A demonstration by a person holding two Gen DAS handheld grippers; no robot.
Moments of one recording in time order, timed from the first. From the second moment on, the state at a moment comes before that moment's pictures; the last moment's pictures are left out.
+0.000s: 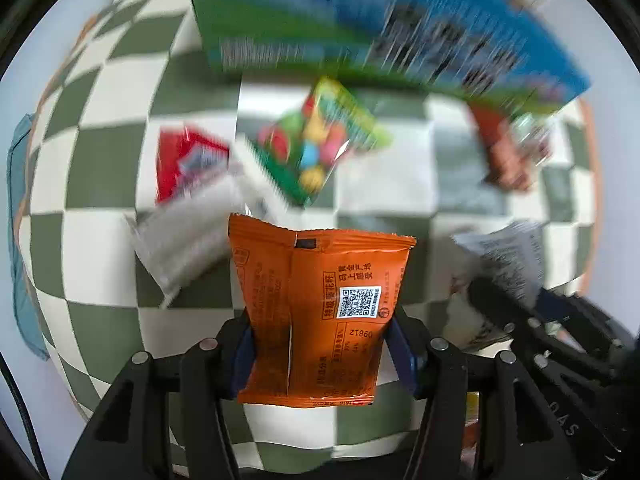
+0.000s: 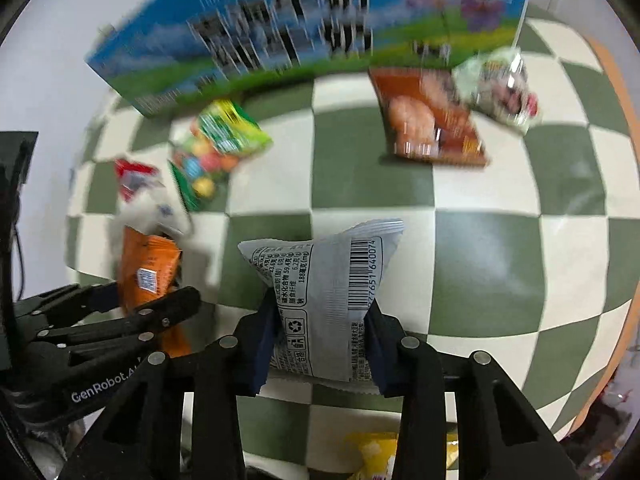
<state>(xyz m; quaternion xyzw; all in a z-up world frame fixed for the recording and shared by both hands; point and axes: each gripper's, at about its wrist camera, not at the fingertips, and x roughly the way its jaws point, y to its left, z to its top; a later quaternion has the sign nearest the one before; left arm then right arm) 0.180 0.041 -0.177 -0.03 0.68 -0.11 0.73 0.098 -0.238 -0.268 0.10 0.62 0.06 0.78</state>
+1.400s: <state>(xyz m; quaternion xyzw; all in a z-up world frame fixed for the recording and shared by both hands) 0.463 0.065 -0.164 -0.03 0.73 -0.09 0.67 0.369 -0.235 -0.255 0.16 0.68 0.10 0.71</state>
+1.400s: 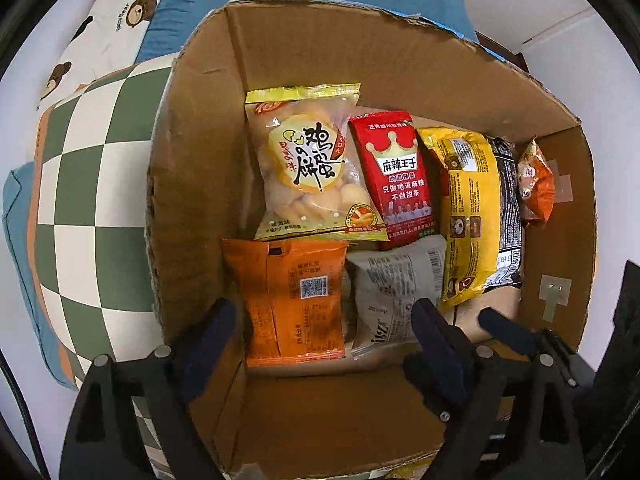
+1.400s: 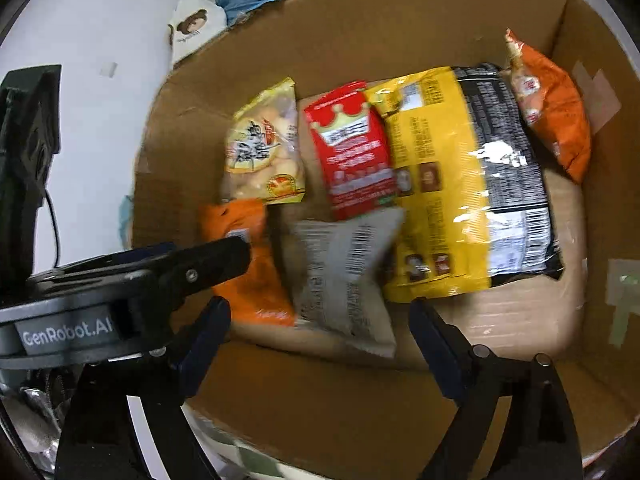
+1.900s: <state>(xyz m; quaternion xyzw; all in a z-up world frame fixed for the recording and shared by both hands) 0.442 0.050 -0.123 0.01 0.68 -0.07 0.73 0.356 -0.275 -0.216 0.08 0.66 0.04 0.74</state>
